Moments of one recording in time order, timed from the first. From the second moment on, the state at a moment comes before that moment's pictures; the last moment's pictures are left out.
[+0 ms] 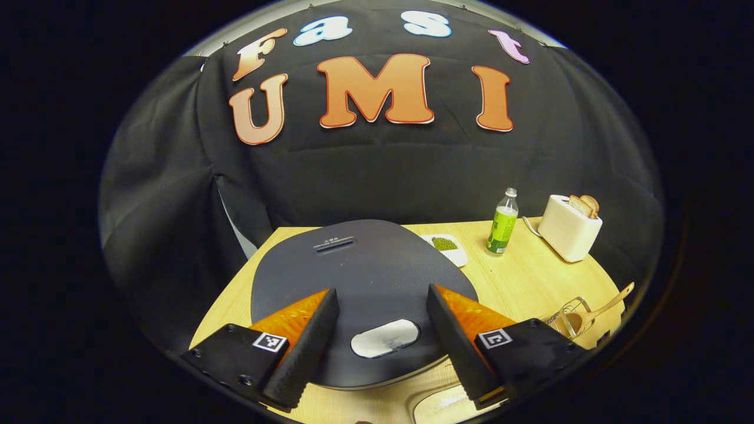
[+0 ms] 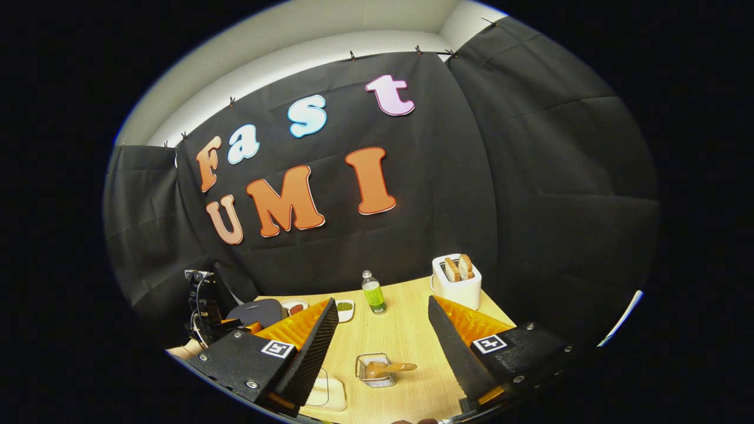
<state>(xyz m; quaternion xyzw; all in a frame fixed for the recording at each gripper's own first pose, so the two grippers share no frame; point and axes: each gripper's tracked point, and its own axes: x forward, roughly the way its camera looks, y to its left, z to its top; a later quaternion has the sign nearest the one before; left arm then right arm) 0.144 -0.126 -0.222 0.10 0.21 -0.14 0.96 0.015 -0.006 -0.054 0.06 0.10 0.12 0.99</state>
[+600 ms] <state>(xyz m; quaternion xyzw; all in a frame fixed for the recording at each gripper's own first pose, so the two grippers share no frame) 0.122 -0.110 -0.103 0.10 0.15 -0.14 0.97 0.020 0.003 -0.034 0.05 0.08 0.12 0.99</state>
